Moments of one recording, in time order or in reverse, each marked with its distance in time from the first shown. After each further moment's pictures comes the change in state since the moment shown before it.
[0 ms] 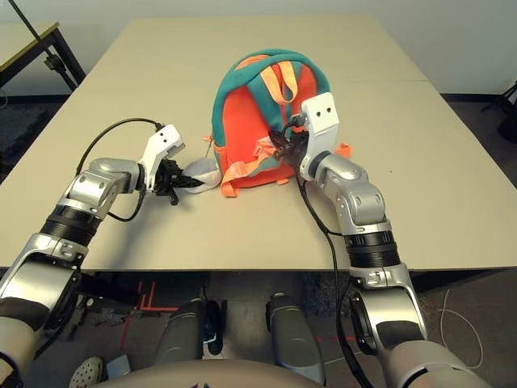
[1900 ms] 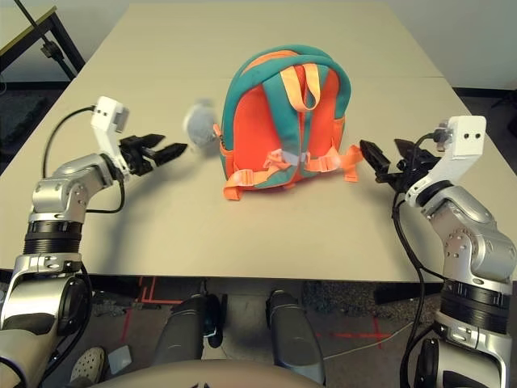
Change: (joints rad) left arm 0.115 0.003 0.403 -0.183 -0.118 -0.067 0.310; right arm 0.313 -0.237 -0.462 -0.045 0.203 -0.114 -0.040
